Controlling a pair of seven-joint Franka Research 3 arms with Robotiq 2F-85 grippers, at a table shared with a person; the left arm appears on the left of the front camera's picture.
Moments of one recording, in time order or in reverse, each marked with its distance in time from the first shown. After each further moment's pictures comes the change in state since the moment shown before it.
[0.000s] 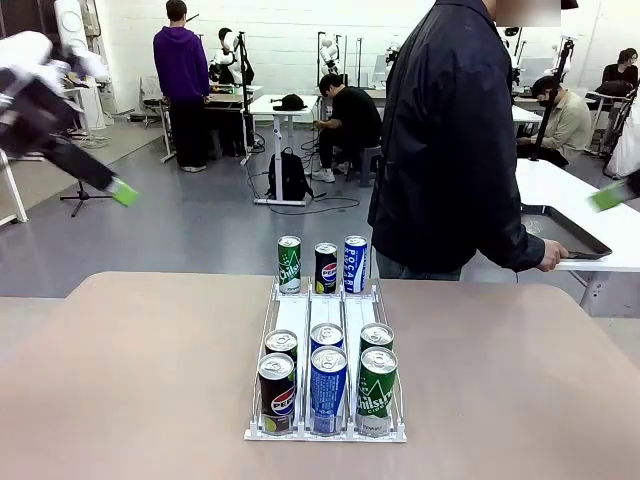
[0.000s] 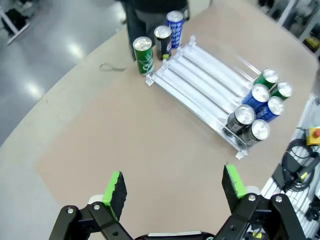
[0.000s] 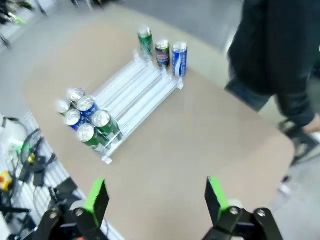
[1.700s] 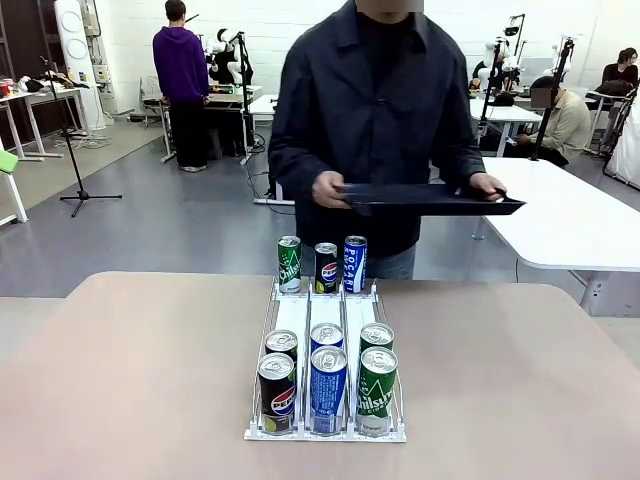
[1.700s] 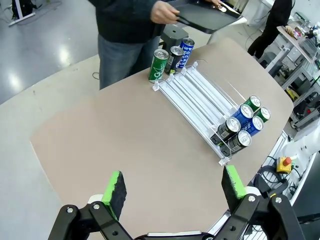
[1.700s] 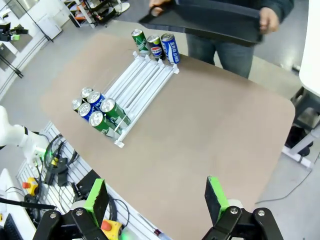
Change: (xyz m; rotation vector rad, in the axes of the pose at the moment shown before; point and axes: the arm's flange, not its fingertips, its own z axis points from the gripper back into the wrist) left arm -0.073 0.066 0.084 -0.078 -0.156 0.242; right arm -0.057 -0.035 0.073 0.044 -0.007 -0.182
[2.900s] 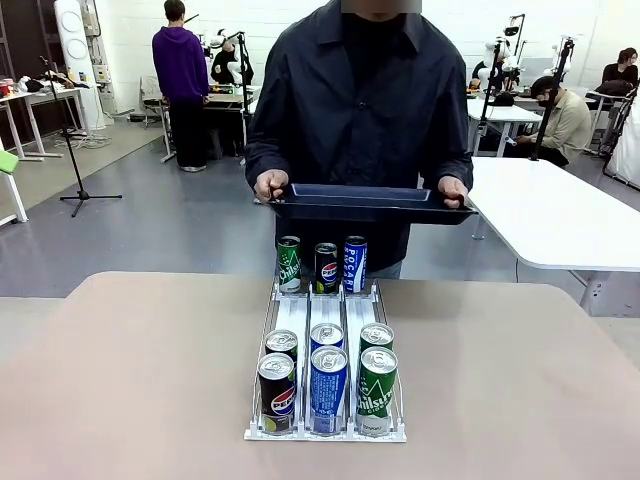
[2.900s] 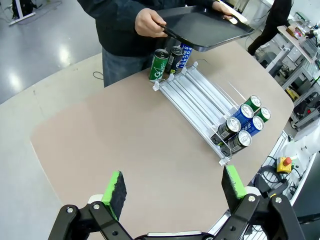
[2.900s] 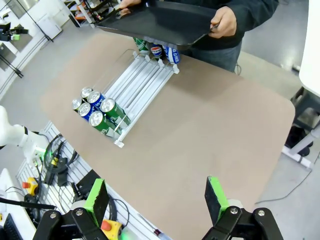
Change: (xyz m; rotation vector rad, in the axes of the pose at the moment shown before) left arm 0.000 0.000 0.000 0.001 0.001 0.001; right arm 0.000 0.000 0.000 0.000 0.000 0.001
